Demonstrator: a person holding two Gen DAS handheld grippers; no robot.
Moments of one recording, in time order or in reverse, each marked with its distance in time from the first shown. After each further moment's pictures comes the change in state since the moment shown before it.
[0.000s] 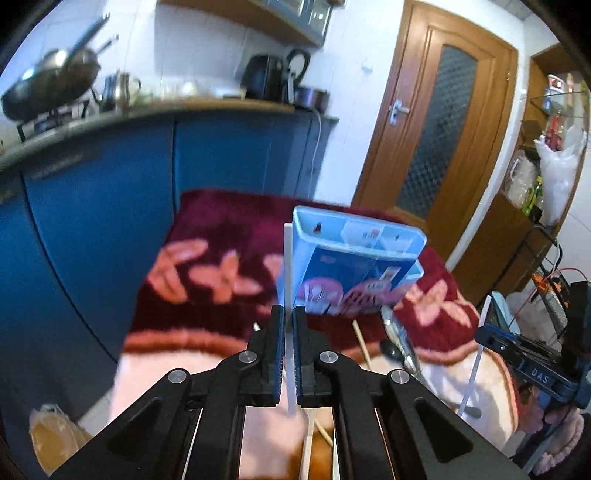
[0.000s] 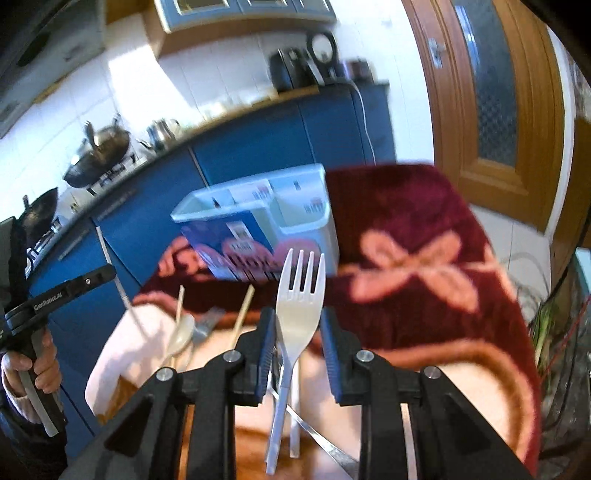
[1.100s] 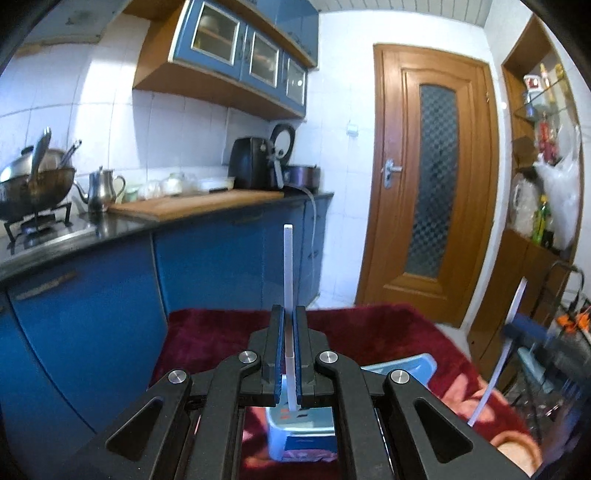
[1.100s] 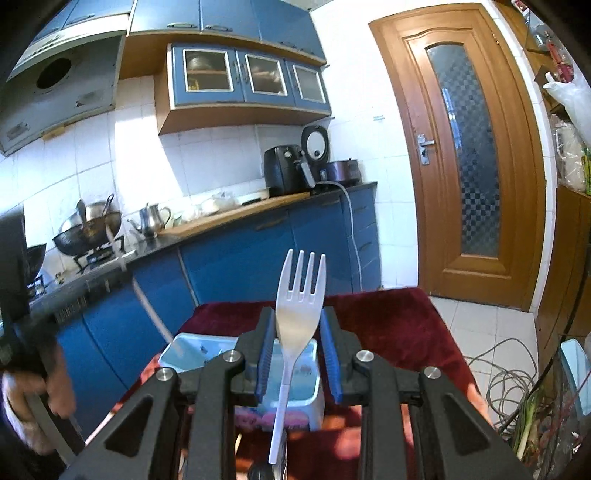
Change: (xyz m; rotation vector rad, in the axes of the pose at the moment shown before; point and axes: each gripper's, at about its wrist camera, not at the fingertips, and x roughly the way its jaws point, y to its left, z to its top) left arm 0.051 -0.051 0.086 0.124 -0.288 0.066; right arm 0.004 0.004 0.093 -0.043 -0.370 -0.102
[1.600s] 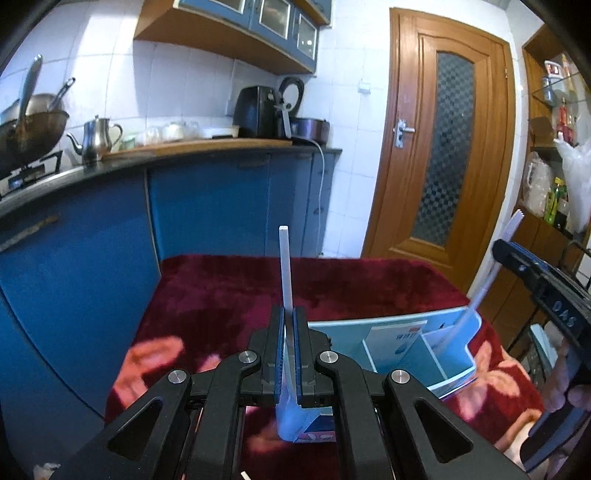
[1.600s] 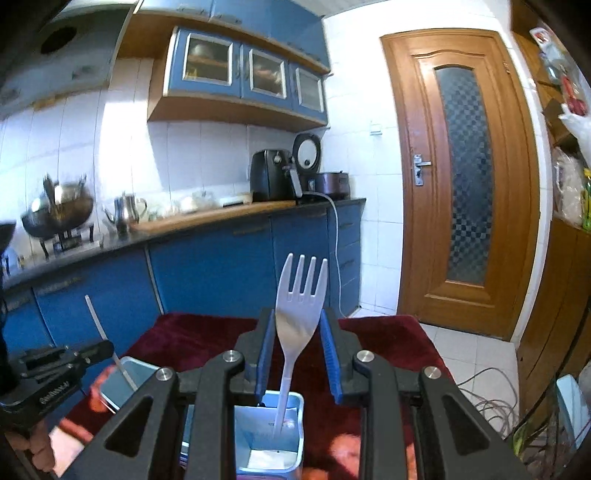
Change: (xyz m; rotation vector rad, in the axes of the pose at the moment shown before) left arm 0.057 0.019 -0.041 -0.036 0.164 -0.004; right arm 0.072 0.014 -0.008 -0.127 0.006 -0.093
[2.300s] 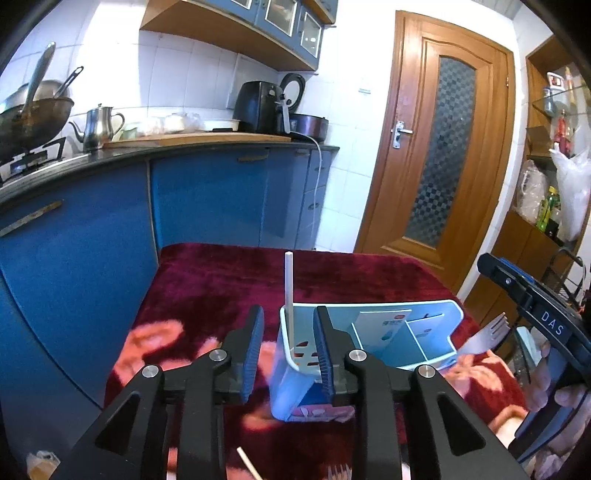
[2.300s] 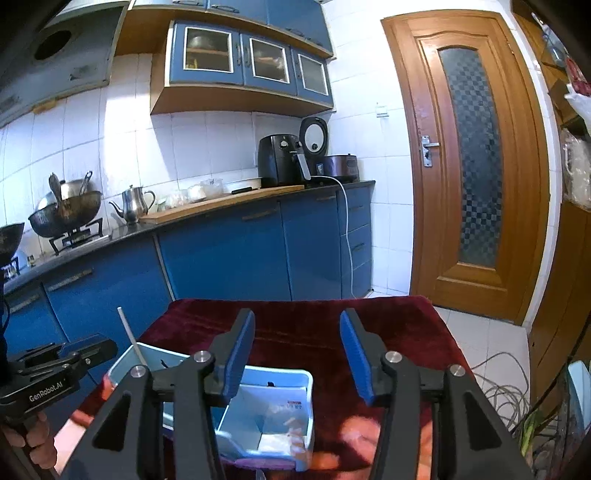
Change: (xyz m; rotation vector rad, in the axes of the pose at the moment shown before) left arm -0.029 0.005 -0.003 -0.045 0.009 -0.030; right arm -0.013 -0.015 0.002 0.084 0.047 0.058
